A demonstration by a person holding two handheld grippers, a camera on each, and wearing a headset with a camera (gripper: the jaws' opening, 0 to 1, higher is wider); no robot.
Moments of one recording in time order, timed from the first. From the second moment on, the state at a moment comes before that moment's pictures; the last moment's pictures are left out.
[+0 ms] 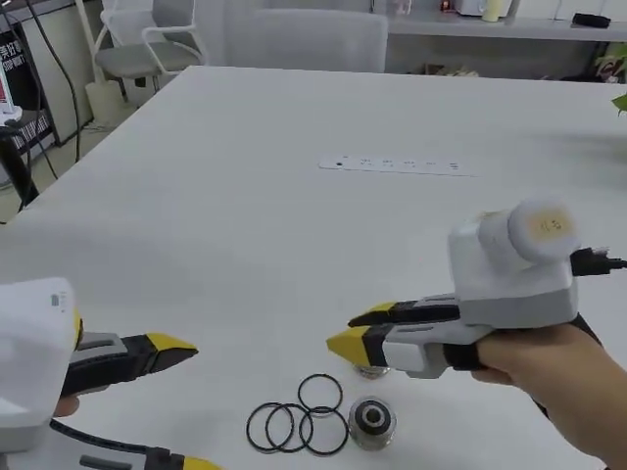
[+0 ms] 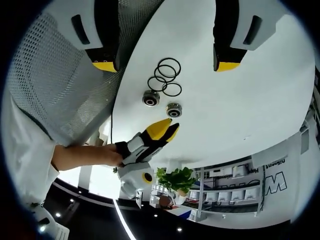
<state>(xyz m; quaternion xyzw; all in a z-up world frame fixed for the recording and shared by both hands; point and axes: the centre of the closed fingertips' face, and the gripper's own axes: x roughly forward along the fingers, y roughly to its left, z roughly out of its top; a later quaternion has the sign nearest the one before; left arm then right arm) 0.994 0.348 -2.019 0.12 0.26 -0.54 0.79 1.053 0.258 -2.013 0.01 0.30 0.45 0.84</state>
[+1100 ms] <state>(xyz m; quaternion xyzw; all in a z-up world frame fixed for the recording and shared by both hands) 0.994 0.340 -2.010 0.10 0.23 -0.55 0.80 1.021 0.221 -1.973 -0.12 0.24 0.49 0.83</state>
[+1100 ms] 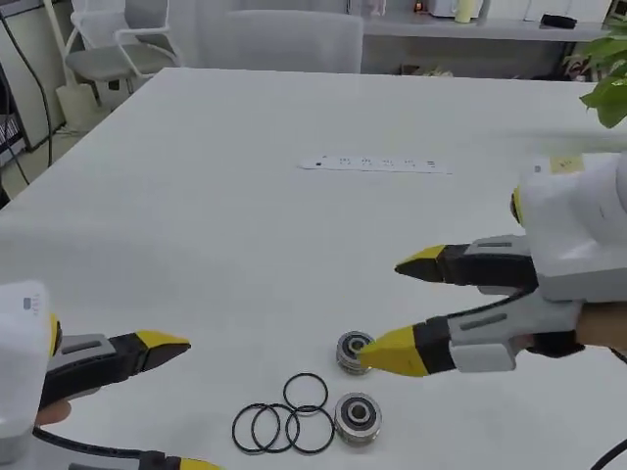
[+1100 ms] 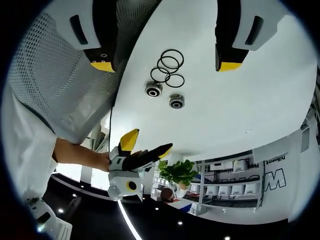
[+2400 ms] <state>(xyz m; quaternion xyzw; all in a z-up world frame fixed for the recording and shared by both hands) 0.991 0.342 -2.014 0.05 0.23 -0.54 0.81 0.973 0.148 -2.025 0.04 0.24 0.37 0.90</state>
